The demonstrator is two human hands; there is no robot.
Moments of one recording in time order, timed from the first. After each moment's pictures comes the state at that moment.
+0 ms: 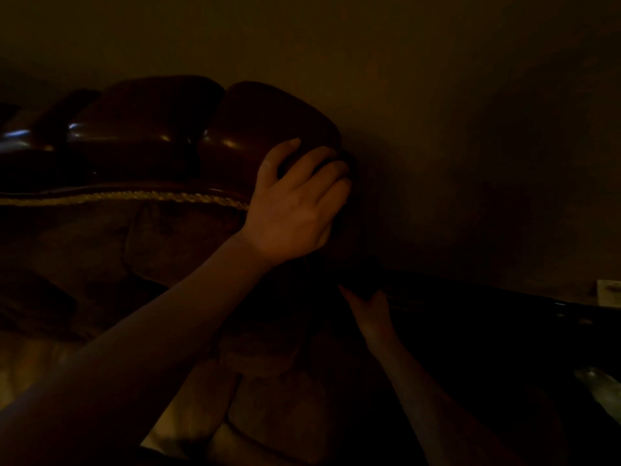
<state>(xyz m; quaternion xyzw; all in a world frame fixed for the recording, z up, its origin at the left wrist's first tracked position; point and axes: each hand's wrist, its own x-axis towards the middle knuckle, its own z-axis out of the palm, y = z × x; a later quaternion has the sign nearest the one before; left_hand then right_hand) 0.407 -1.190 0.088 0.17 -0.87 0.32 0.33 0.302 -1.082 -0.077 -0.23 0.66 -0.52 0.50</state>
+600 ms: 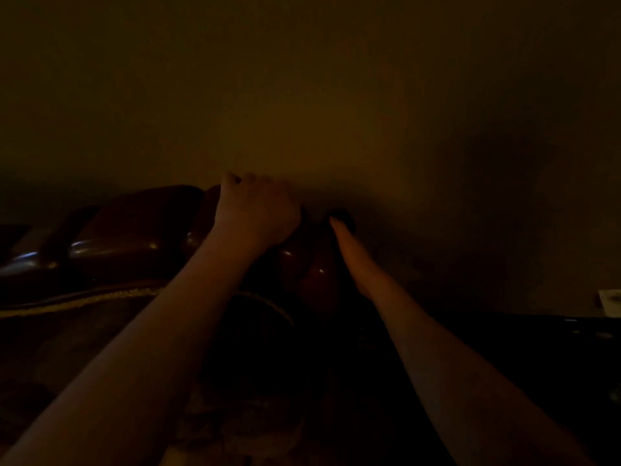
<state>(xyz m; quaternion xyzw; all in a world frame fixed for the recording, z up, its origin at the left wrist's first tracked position) 0.362 -1.226 0.187 0.45 -0.87 0.19 -0.09 0.247 -1.176 0.067 -0.28 0.58 -0.53 0.55</state>
